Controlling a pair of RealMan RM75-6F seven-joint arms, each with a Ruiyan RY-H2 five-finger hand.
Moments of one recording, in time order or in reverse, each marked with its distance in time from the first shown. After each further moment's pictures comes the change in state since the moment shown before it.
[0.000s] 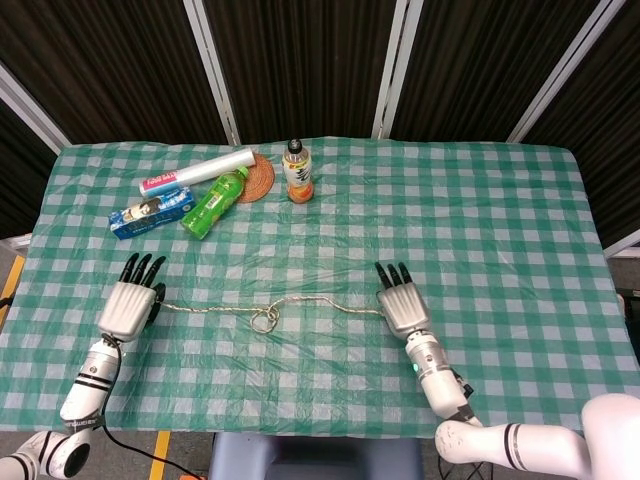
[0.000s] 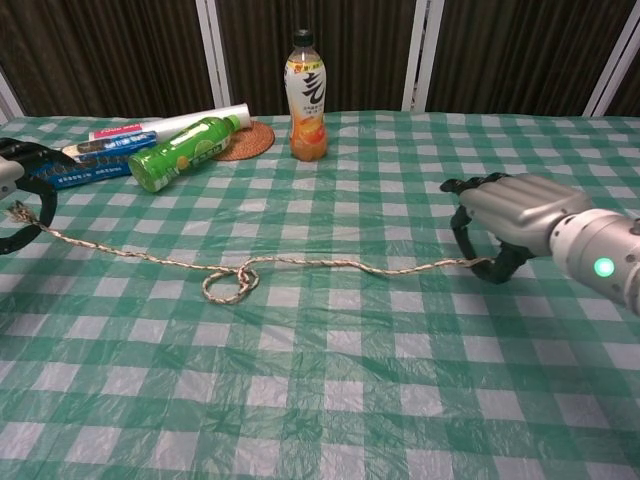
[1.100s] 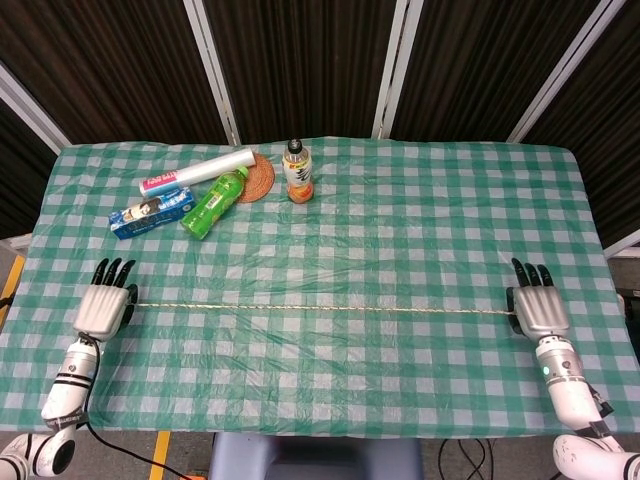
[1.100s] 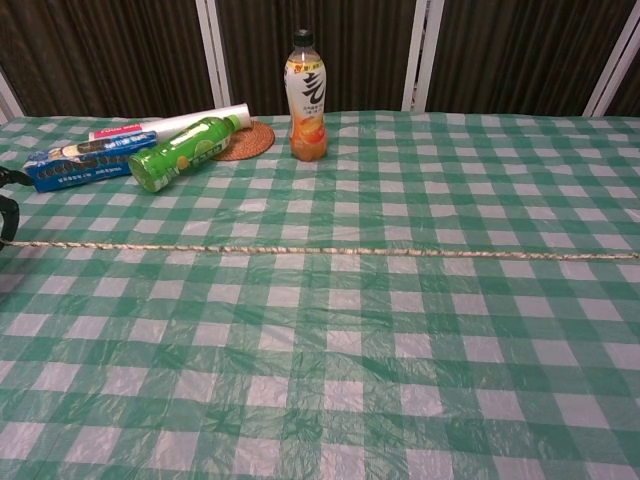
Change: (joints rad) left arm 0.023 -0.028 -0.001 0.149 -0.055 -0.080 -0.082; right arm -0.249 0.317 -0.110 0.189 -0.186 -0.051 0.509
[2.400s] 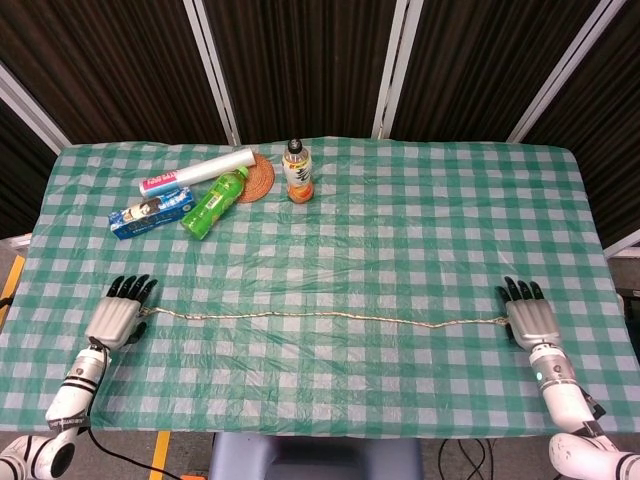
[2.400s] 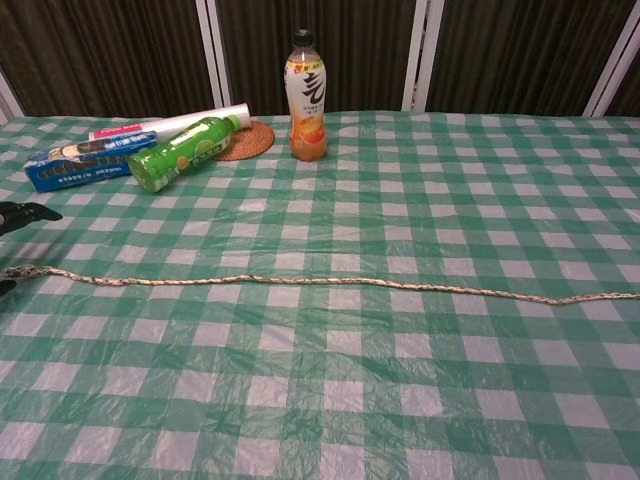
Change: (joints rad) left arm -0.006 0.041 0.034 -0.078 -0.007 -0.106 -0.071; right arm -0.010 -0.027 -0.001 0.039 0.030 -0.120 -0.055
